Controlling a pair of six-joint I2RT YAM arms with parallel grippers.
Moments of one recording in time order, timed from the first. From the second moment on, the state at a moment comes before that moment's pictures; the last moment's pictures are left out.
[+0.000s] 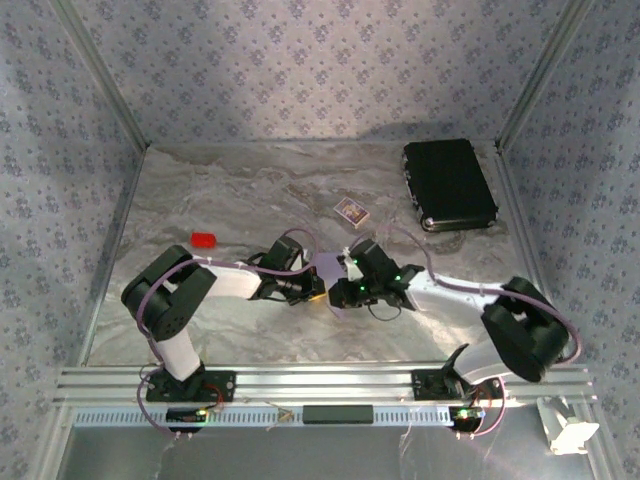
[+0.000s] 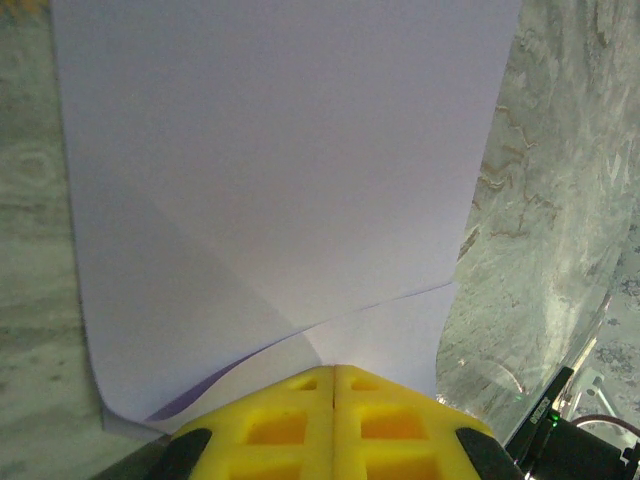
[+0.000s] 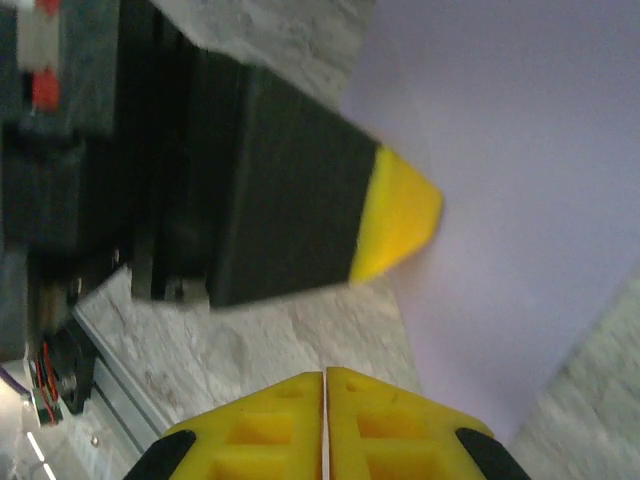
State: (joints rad) left arm -0.74 1.74 0.70 0.15 0.48 -1.02; right arm 0.78 1.44 0.67 -0.13 -0.40 0.65
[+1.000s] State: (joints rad) left arm -0.75 1.66 0.79 0.00 0.41 -1.00; right arm 0.73 1.56 0.61 -0.05 -0.42 0.74
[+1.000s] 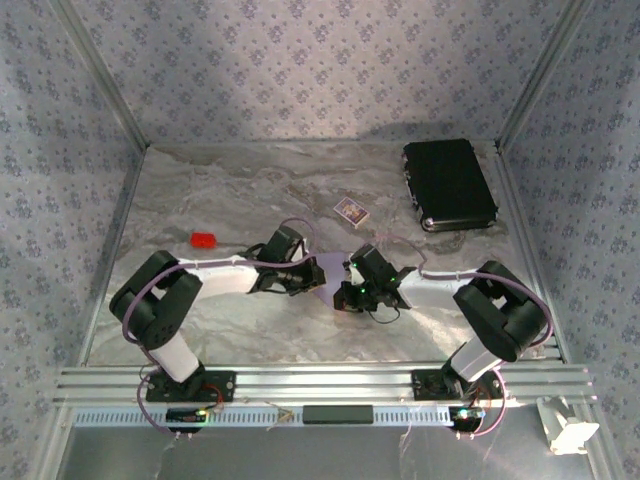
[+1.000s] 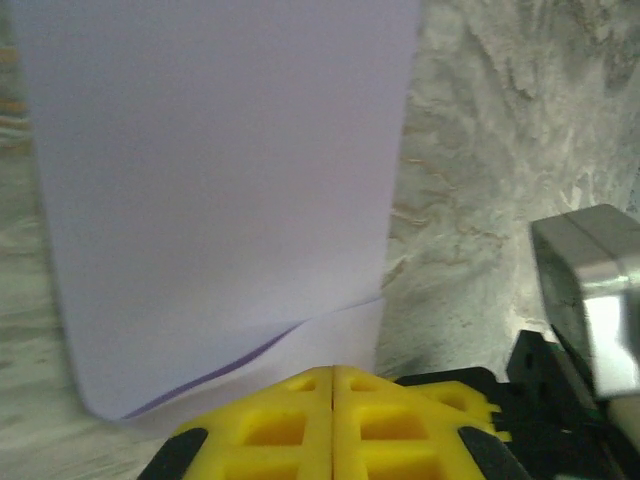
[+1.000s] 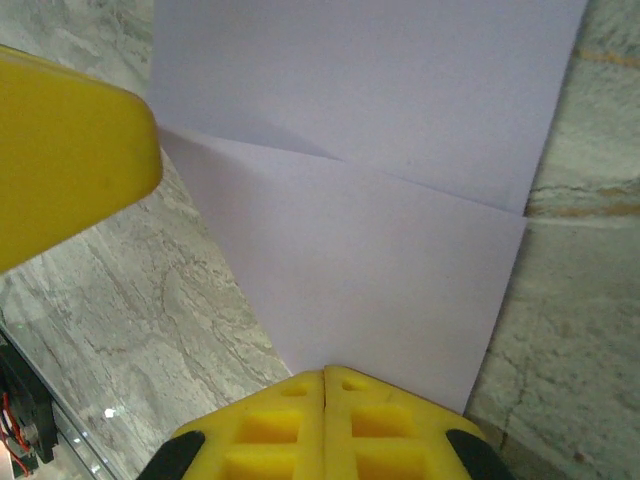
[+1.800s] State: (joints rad) left arm -0.68 1.75 0.74 0.10 0.49 -1.00; right arm 0.73 1.56 0.61 -0.04 -0.41 0.74
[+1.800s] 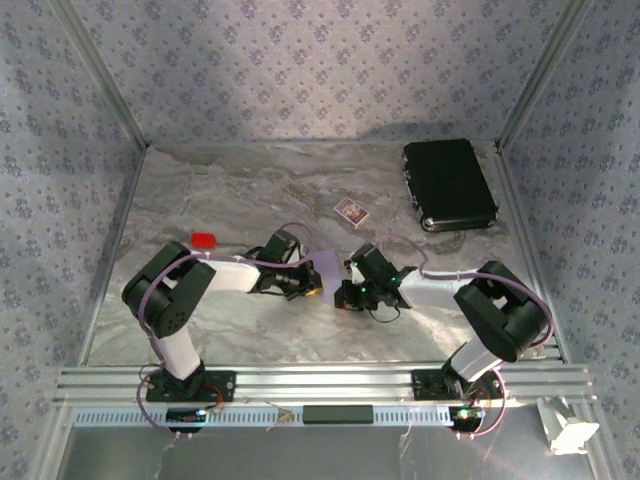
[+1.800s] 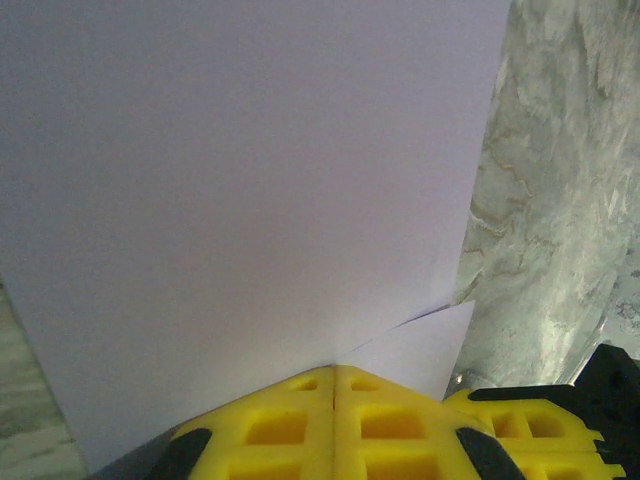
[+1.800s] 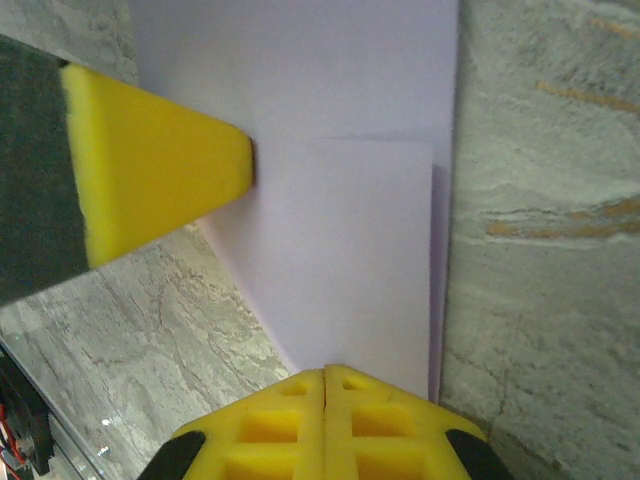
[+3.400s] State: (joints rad) left arm -0.78 1.70 0.66 0.19 0.38 -1.10; right arm 0.77 1.50 0.47 0.18 -0.34 1.11
